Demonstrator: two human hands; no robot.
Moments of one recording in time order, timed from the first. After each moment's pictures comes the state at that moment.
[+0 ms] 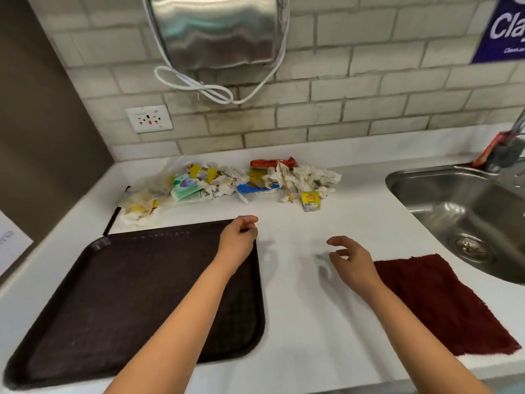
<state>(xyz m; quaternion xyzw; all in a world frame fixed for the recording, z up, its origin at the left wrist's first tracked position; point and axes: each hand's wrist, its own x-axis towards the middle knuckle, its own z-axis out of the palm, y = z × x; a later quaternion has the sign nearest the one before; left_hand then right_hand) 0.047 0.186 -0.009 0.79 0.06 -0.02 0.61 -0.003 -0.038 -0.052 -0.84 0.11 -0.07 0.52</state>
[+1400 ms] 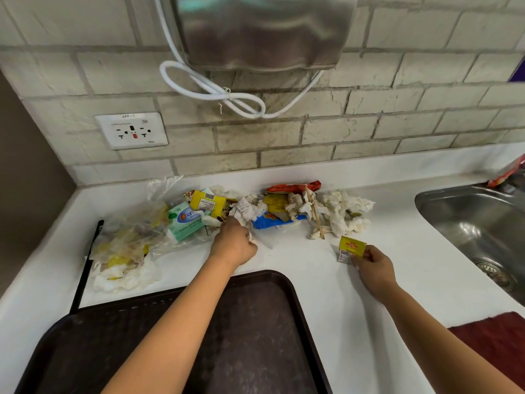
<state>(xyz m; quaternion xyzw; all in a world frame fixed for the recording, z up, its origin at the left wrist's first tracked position) 0.259 0.266 -0.044 0.98 -0.09 -0.03 0.19 0.159 -0.013 -0.090 -0.80 0.30 -0.12 0.51</state>
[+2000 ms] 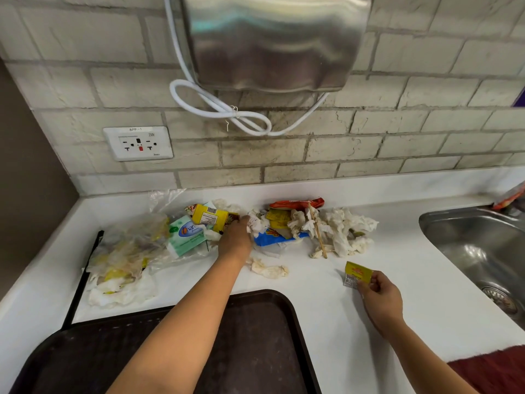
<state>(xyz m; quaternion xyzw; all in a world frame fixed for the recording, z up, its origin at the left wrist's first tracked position) 0.300 0.250 -0.044 0.97 -0.02 -0.03 0.26 0.147 -0.010 -0.095 -0.81 0.29 -0.17 0.48</state>
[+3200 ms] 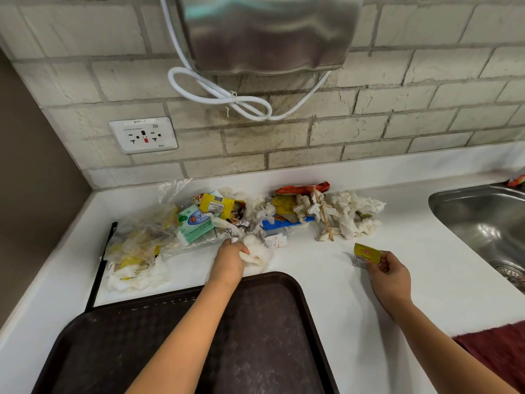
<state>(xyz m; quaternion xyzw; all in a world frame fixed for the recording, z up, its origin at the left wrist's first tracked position) 0.232 0.291 -0.065 0.94 -0.02 -0.05 0.33 0.143 -0.005 -0.094 -0.80 0.28 -0.20 0.50</state>
